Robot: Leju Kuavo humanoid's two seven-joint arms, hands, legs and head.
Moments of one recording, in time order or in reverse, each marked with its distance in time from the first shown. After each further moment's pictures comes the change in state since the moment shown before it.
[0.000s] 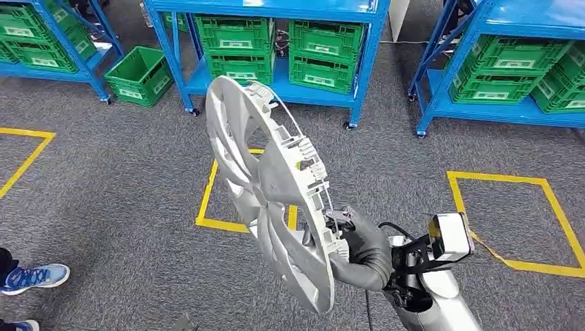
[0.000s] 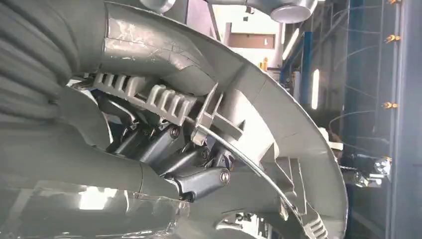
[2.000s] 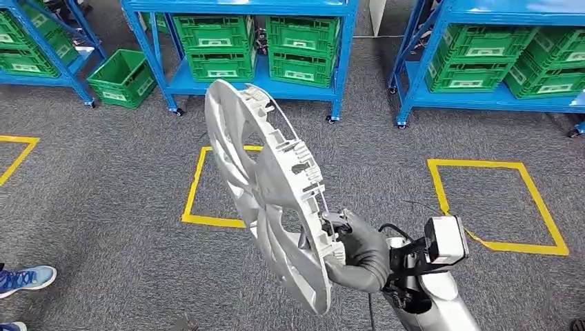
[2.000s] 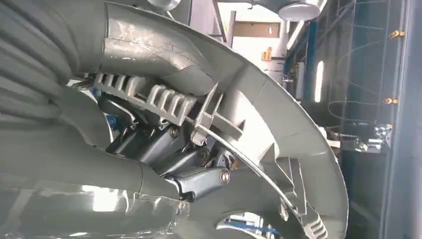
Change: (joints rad) left arm 0.003 0.001 0.007 -0.005 -0.003 -0.004 0.011; right arm 0.002 0.001 0.006 -0.002 0.034 -0.006 -0.001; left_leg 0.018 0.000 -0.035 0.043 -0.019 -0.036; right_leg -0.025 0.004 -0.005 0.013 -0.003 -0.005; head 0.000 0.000
